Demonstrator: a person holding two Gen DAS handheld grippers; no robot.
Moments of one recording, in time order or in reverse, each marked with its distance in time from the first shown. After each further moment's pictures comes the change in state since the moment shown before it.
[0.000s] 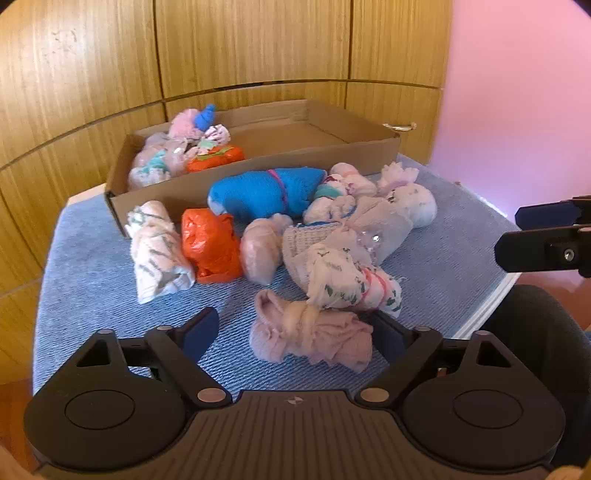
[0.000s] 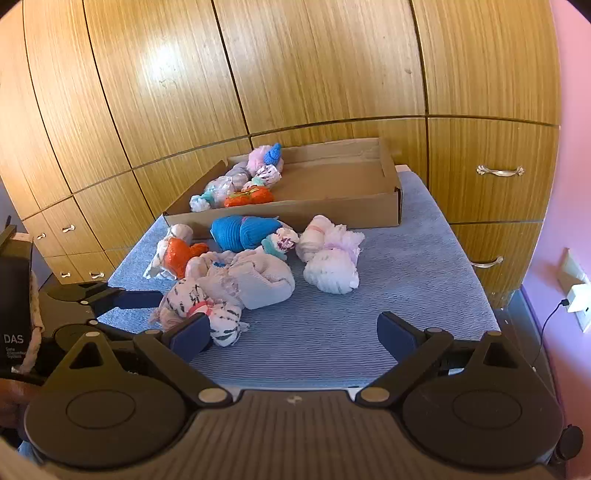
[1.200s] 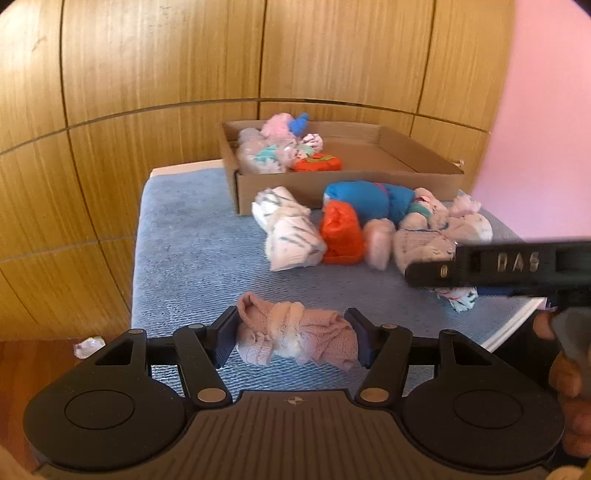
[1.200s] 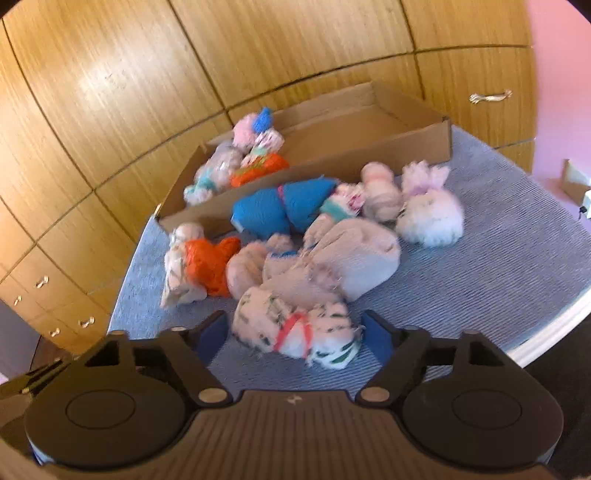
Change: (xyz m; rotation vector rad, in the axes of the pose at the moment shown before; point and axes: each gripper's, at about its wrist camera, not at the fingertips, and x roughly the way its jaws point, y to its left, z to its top) left arm -0.050 0.082 -0.026 -0.168 -0.045 0.061; right arm 0.069 0.066 -0.005 0.266 0.067 -0.083
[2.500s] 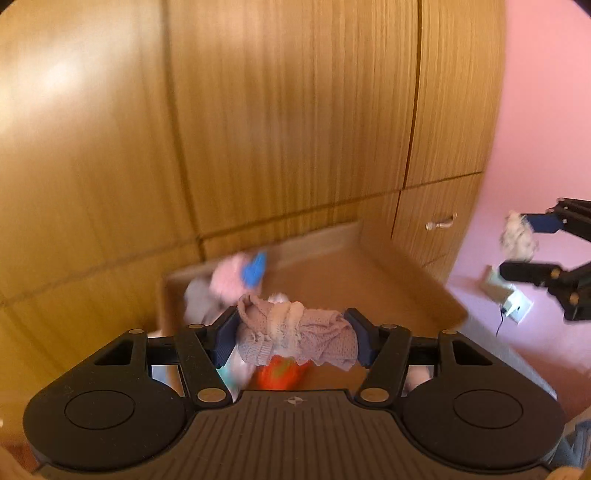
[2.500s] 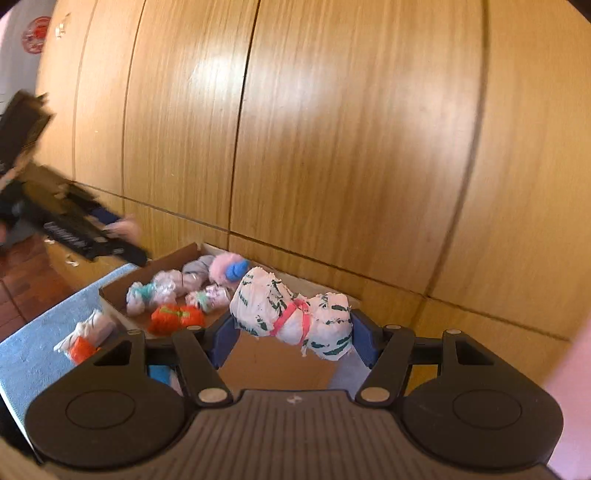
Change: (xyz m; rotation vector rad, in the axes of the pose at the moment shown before) left arm 0.079 -0.055 0.220 0.167 -0.013 -0.042; right arm -0.034 -0.076 0.187 -0.702 -0.263 0.131
